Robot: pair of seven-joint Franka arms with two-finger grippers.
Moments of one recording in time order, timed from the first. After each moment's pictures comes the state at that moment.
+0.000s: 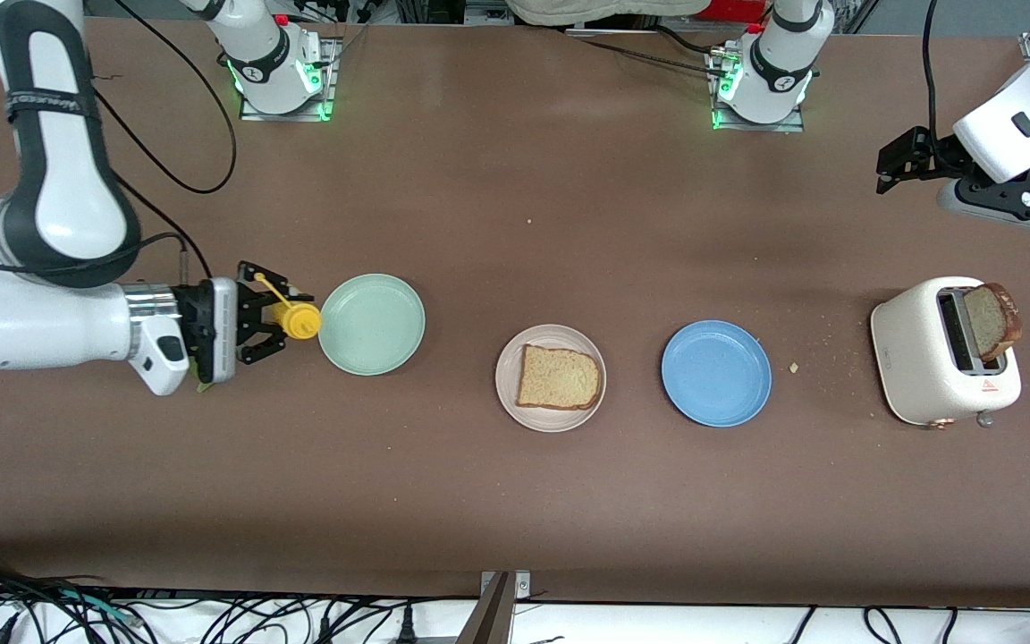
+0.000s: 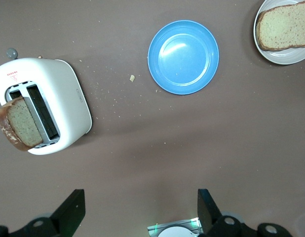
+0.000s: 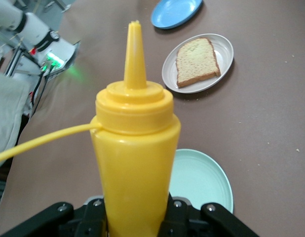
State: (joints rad) left arm 0.00 0.00 -0.09 -1.57 0.03 1.43 0.15; right arm 0.05 0.51 0.01 -1.47 0.71 1.58 -1.44
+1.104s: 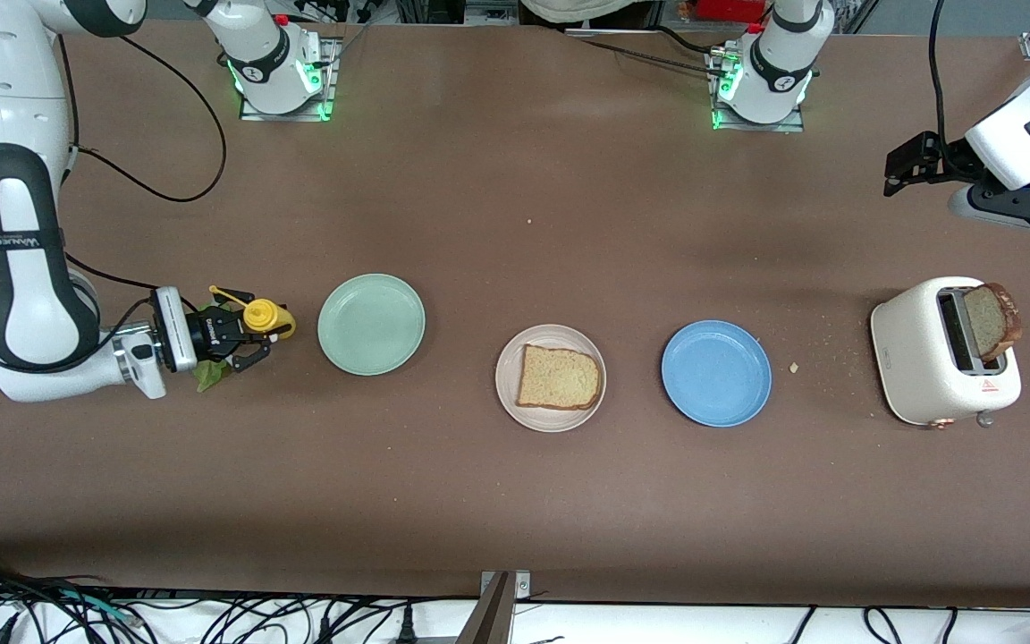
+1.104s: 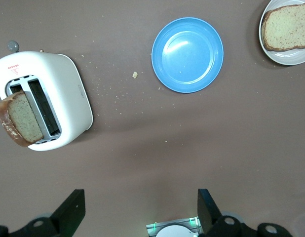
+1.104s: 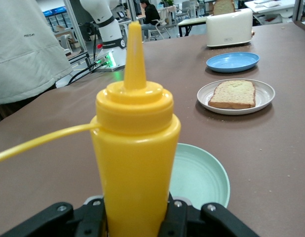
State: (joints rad) left arm 0.03 0.00 -0.10 -1.58 0.02 1.43 0.15; right arm -0.13 0.78 0.01 -1.49 0.88 1.47 -2.24
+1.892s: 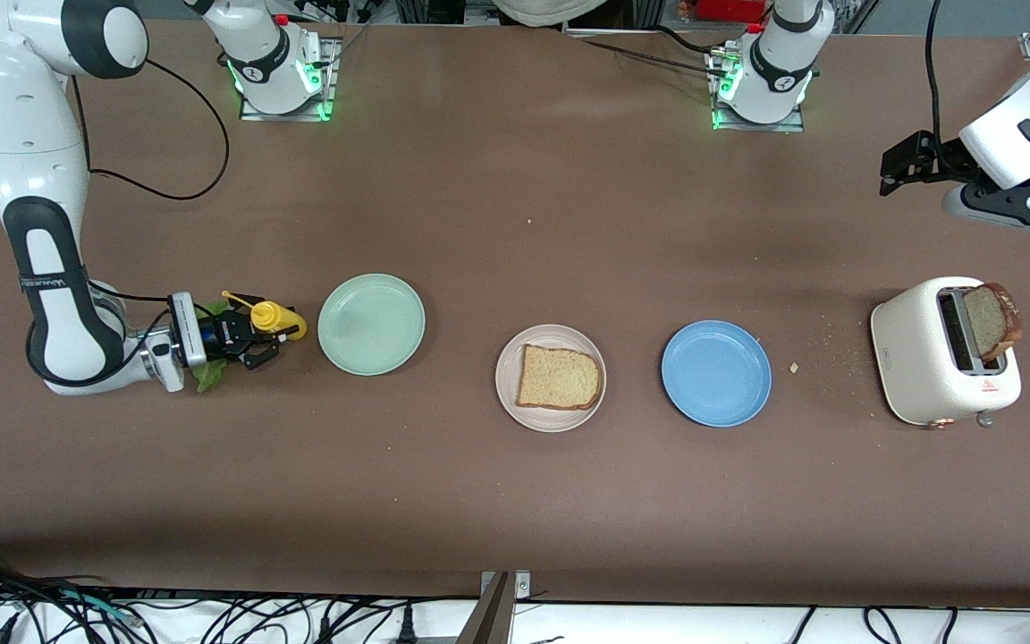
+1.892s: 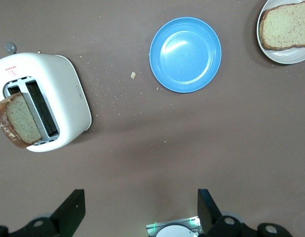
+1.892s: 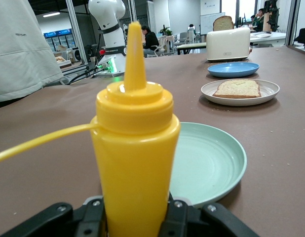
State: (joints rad) left arm 0.03 0.00 -0.10 -1.58 0.02 1.43 0.15; right arm -0.19 0.92 0.01 -1.51 0.94 1.47 -2.43
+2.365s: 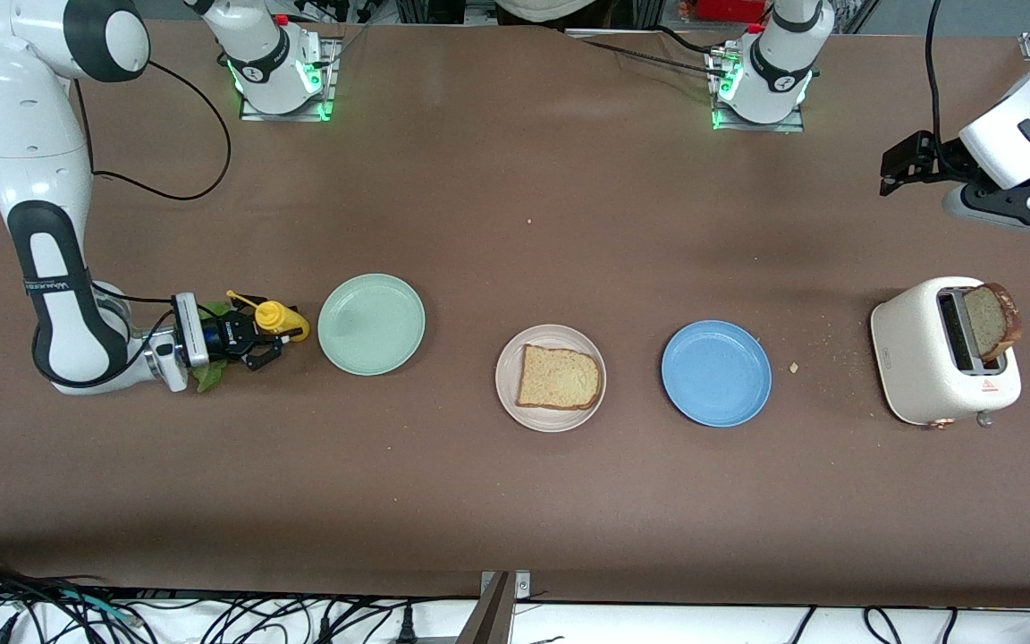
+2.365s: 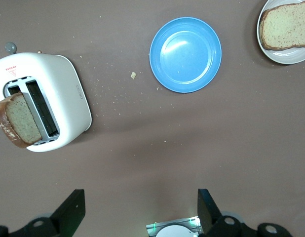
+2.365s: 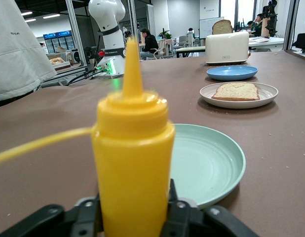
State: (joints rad) left arm 0.03 0.00 -0.10 -1.58 0.02 1.43 0.15; right arm -0.19 0.93 0.01 -1.51 0.95 1.47 -2.44
